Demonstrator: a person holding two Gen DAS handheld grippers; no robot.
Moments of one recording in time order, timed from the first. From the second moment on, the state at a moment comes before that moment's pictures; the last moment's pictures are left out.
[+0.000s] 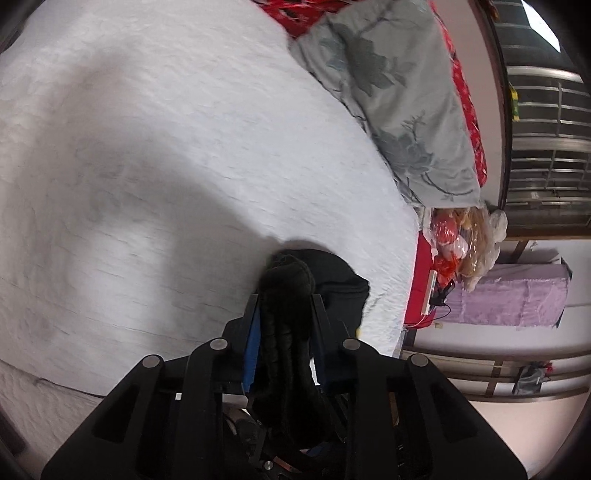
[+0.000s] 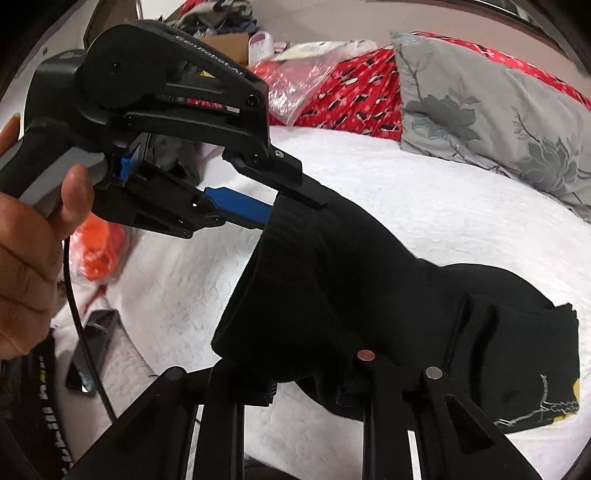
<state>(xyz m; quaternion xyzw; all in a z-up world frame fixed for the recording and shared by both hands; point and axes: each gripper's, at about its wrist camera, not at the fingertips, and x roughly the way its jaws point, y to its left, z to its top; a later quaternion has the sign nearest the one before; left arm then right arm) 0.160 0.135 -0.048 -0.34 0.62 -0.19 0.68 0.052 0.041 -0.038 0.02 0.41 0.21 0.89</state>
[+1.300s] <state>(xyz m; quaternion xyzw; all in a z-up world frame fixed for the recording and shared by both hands) 0.148 0.015 -0.058 -0.31 0.61 -0.17 0.71 0.077 -0.285 -0.075 0.38 0.43 0.17 0.80</state>
